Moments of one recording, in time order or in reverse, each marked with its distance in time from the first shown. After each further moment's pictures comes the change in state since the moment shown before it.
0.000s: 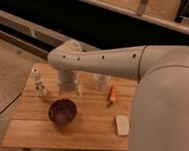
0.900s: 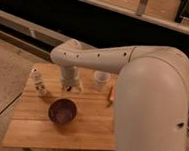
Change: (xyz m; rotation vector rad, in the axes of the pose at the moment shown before) arm -0.057 -0.002 0.038 0.041 0.032 -0.075
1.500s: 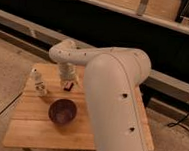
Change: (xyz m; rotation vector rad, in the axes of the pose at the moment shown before) arm -0.086 0.009 0.051 0.041 -0.039 0.043
